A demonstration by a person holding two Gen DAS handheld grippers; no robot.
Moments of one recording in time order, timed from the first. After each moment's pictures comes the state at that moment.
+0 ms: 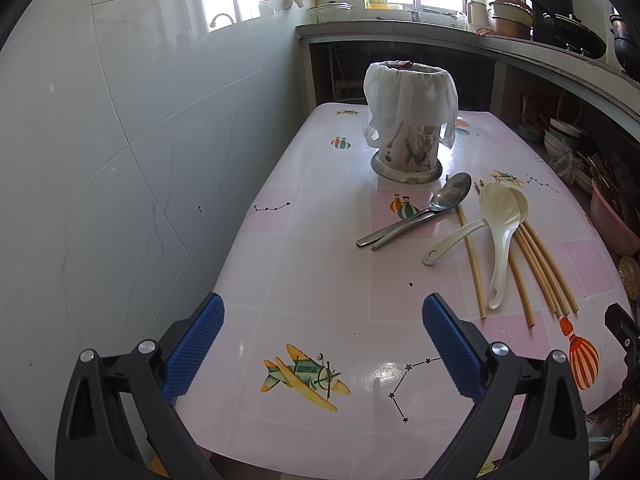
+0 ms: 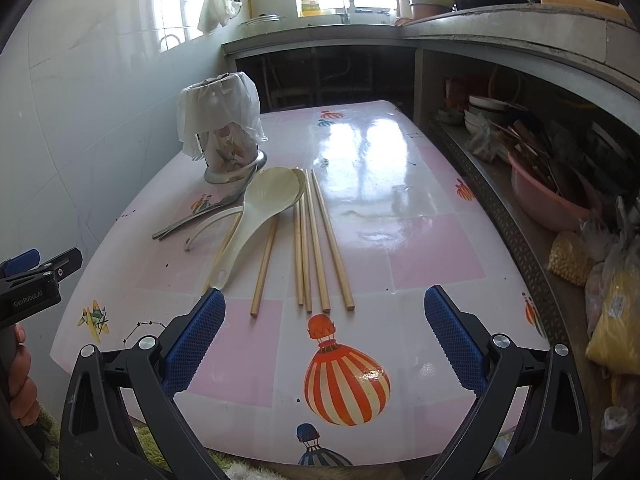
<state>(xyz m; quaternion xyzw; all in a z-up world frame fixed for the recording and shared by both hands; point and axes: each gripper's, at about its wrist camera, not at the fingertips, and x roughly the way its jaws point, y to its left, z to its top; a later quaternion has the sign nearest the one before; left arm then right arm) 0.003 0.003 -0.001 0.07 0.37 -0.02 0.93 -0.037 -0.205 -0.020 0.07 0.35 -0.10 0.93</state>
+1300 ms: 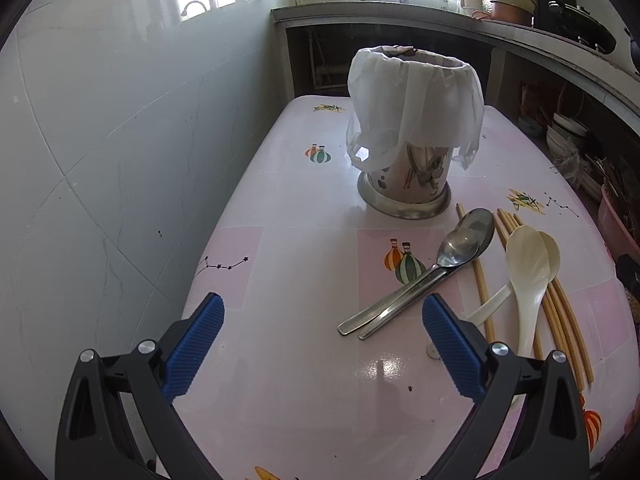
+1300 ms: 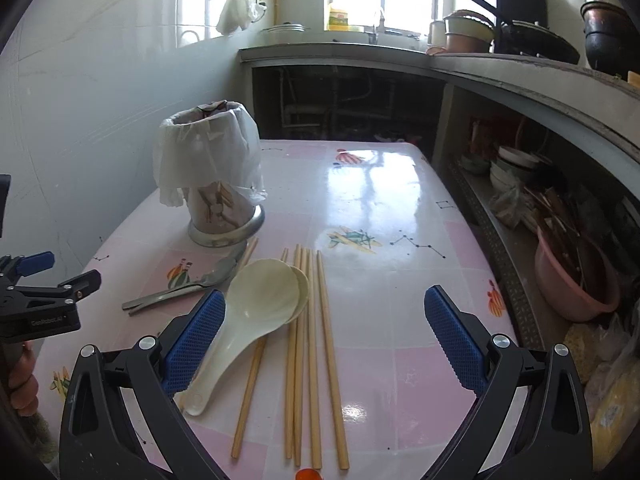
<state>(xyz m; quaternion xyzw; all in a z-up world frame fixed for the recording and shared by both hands) 0.117 -0.023 -0.013 0.07 0.40 -0.06 0.91 0.079 -0.225 0.001 0.03 0.32 -0.04 0.95</state>
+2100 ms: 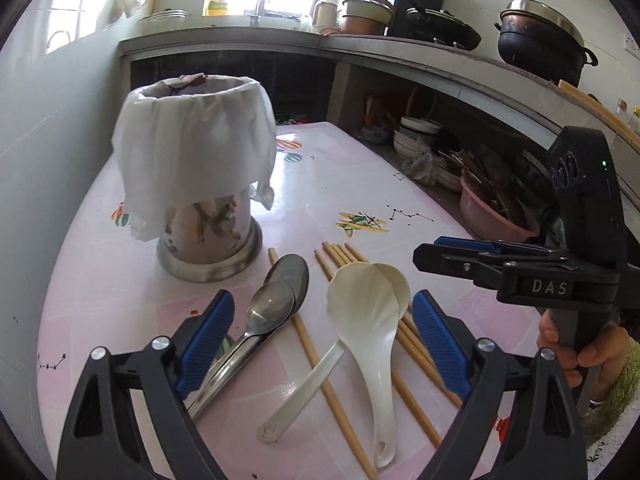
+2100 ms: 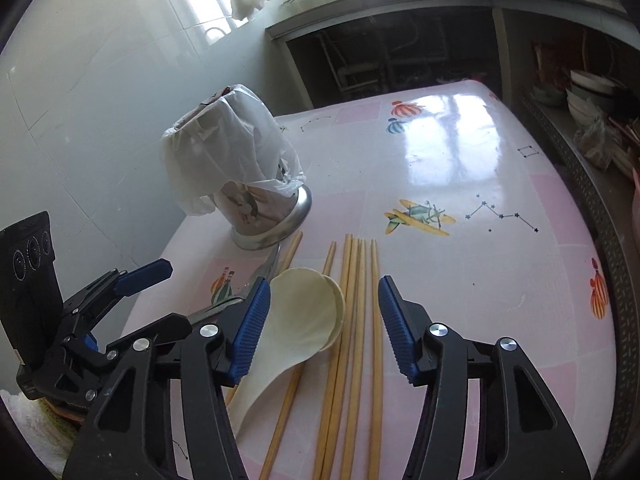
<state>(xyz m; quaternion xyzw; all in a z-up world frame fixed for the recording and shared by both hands) 0.142 -0.113 -0.016 0.04 0.36 -0.35 0.87 0.144 -0.274 -0.030 0.16 0.40 0.07 0.90</state>
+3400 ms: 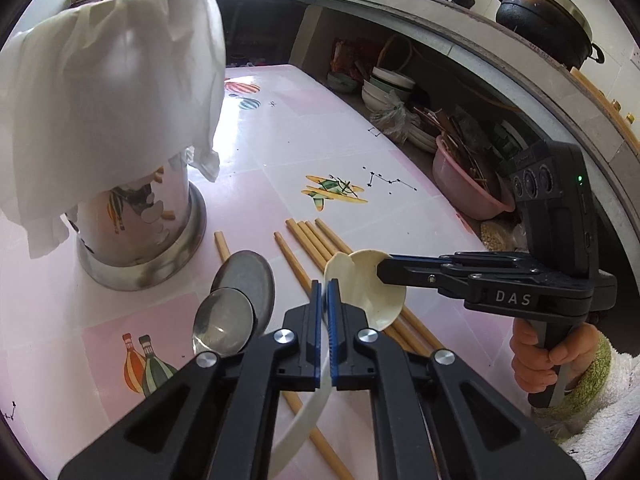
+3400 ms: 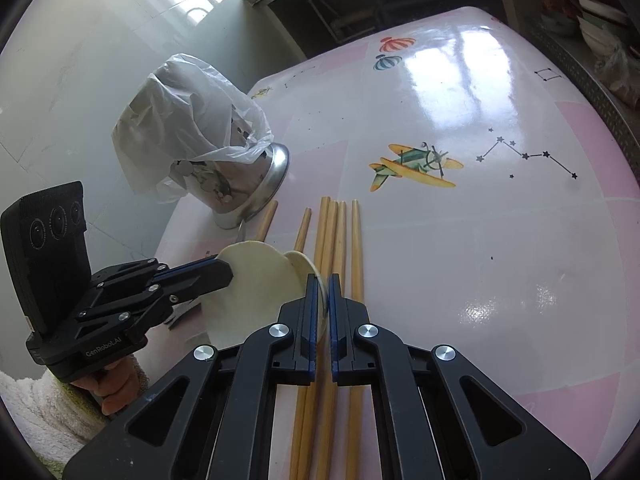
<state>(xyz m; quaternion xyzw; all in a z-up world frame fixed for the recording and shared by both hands) 0.190 -0.138 -0.037 0.03 0.45 -0.41 0.79 0.175 -0.300 -0.070 0.22 0.46 0.10 0.85</state>
